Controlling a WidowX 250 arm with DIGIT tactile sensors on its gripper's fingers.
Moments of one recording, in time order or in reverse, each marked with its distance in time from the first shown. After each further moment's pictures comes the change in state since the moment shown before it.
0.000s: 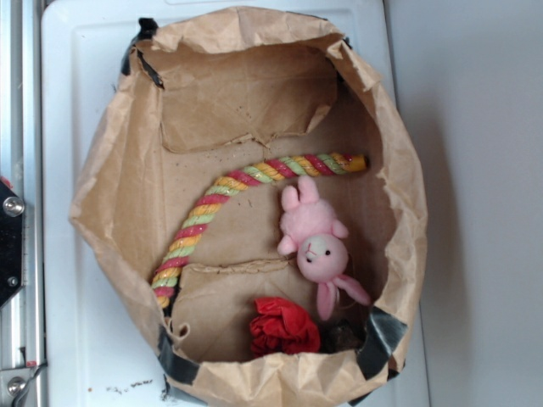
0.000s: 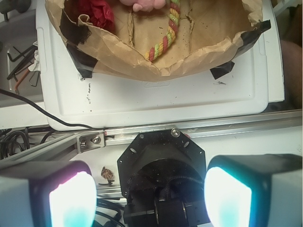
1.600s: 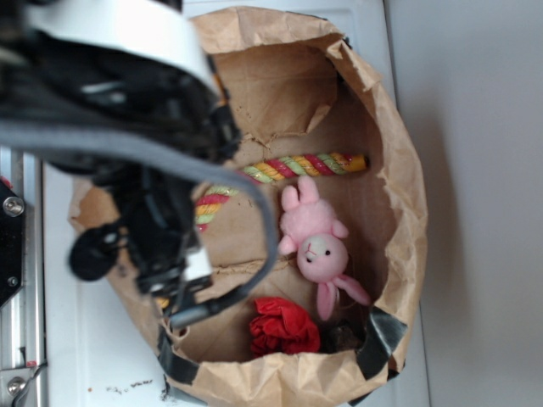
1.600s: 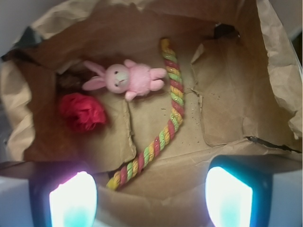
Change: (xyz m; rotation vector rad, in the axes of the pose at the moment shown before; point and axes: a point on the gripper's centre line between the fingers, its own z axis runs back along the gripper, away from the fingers) arm 0.116 0.038 -0.065 -0.044 -0.160 0.240
